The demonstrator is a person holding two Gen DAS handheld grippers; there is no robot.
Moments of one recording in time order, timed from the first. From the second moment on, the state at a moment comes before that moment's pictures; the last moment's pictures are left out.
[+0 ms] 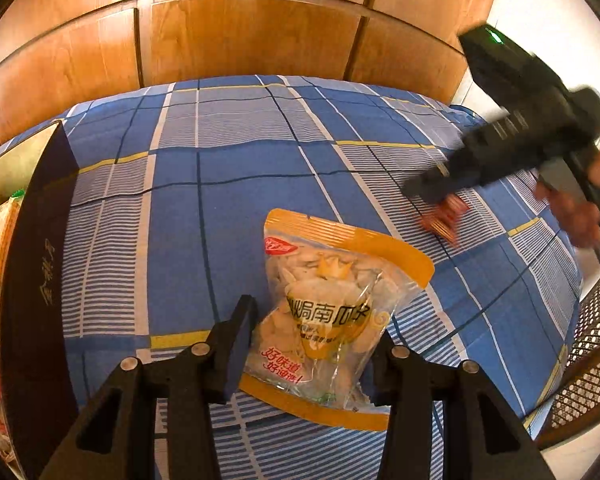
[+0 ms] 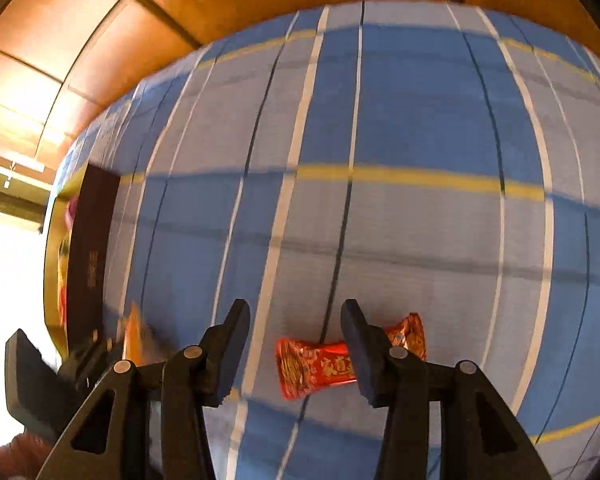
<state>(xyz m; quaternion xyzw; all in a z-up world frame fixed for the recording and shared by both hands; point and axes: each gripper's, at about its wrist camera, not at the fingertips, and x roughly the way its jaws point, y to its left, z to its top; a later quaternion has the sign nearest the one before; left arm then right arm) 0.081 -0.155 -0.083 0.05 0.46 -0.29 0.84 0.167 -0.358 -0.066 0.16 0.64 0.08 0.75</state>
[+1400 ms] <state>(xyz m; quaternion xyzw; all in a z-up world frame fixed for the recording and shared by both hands) 0.074 -0.161 -0.080 0.08 0.46 -0.26 0.85 0.117 -0.285 -0.067 -0.10 0.58 0.01 0.81</state>
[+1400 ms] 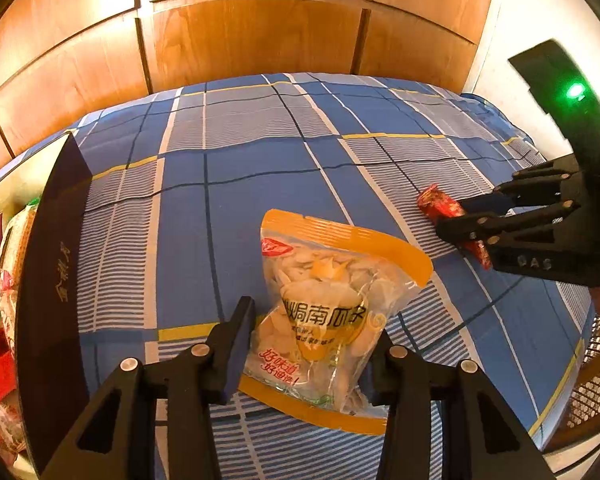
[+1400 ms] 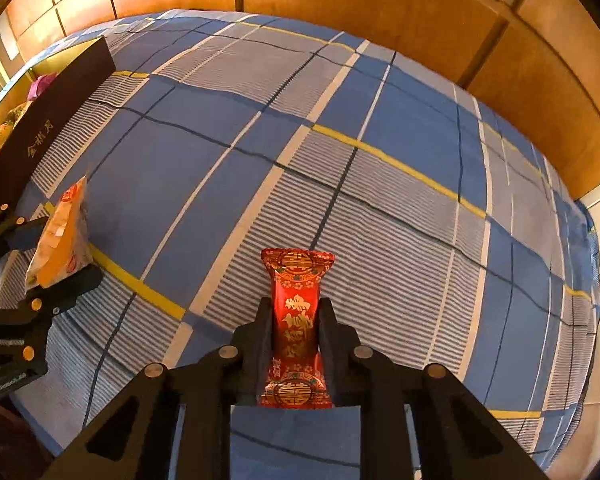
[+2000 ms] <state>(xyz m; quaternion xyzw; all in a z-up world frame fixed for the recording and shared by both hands) 0.048 -0.136 -0.060 0.07 0.45 -0.26 0.85 0.086 -0.258 -0.060 -0.18 0.55 0.03 0.82</state>
